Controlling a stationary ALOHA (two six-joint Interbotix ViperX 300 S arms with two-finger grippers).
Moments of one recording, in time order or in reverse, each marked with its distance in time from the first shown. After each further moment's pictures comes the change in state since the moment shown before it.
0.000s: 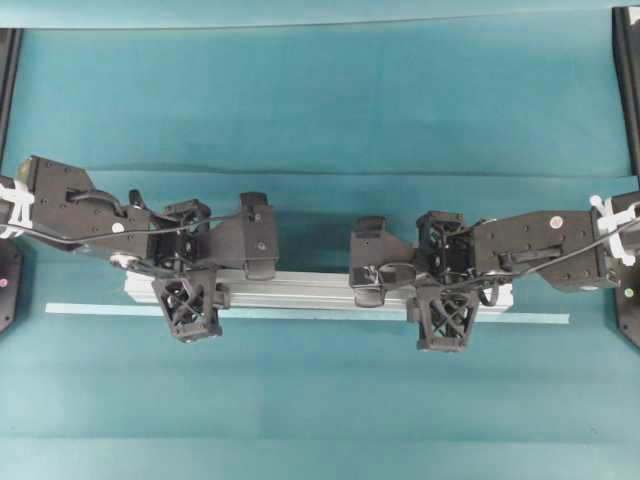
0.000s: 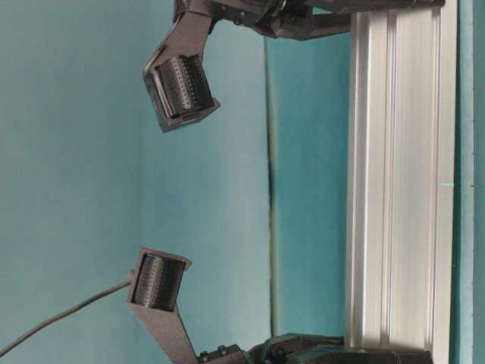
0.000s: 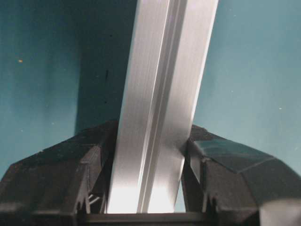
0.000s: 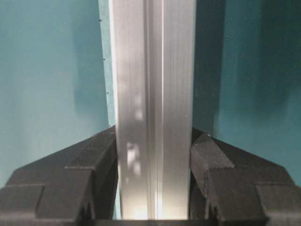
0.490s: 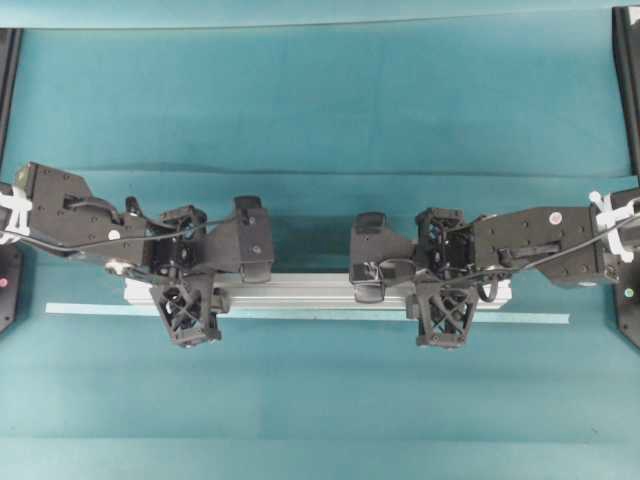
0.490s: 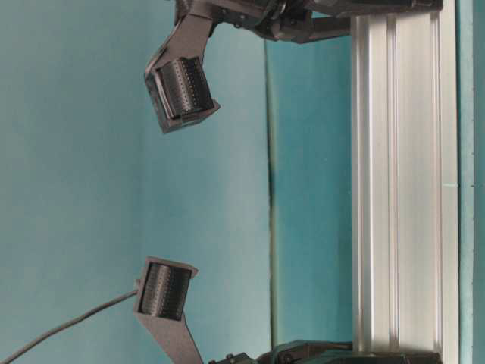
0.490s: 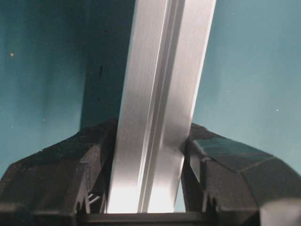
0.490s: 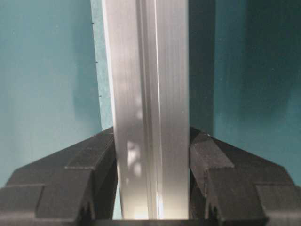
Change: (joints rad) left arm -0.017 0.000 0.032 0.000 -0.041 -0.032; right arm -0.015 0.003 0.003 0.000 -0.009 -0.014
